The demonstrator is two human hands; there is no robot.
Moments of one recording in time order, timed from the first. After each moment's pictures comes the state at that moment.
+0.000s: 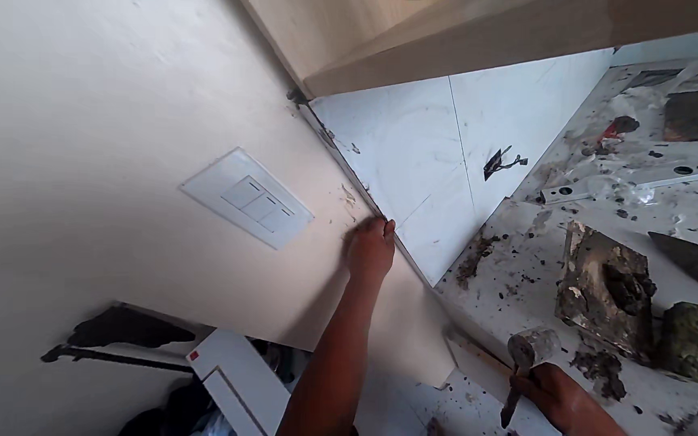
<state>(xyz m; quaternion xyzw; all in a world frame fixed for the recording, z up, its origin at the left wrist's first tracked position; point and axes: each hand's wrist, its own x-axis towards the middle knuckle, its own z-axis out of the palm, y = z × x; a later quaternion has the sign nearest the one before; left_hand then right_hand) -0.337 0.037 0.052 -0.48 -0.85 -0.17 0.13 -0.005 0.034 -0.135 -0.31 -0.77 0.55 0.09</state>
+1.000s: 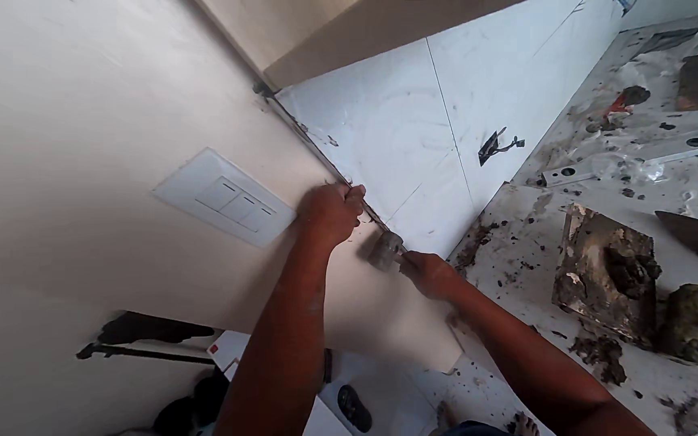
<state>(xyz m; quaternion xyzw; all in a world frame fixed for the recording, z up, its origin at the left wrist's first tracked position) -0.334 0.043 0.149 -0.43 -0.89 -0.13 -0.02 -0.207 0.104 -0.033 -0.17 -0.82 0.53 0.14</state>
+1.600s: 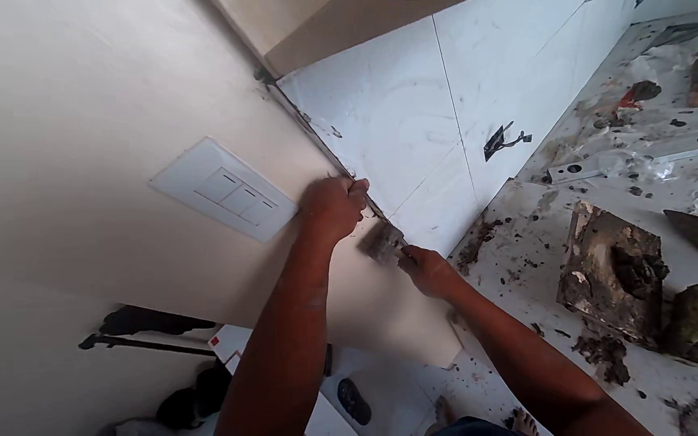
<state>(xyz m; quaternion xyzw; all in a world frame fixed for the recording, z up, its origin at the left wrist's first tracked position) -0.336 0.043 0.148 -0.43 -0.89 -0.13 -0.01 -0.216 0.096 -0.037 -0.19 -0.79 0.56 0.17</state>
